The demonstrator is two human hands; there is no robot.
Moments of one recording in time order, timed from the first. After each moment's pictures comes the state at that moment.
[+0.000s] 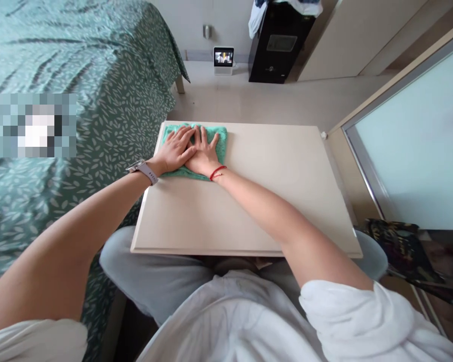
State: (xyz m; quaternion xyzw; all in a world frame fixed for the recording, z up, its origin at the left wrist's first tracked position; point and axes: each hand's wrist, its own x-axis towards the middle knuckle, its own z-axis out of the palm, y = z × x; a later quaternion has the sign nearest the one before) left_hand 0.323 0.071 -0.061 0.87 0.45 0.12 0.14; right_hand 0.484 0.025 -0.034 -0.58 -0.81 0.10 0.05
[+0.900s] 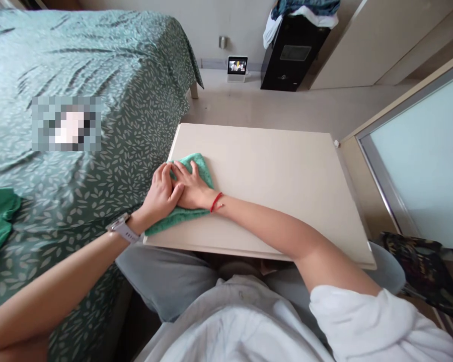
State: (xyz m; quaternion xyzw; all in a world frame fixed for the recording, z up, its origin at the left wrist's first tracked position) left_hand 0.265 -0.084 -0.097 0.79 0.55 0.26 0.03; right_hand 0.446 -0.053 -0.036 -0.34 -0.93 0.10 0.02
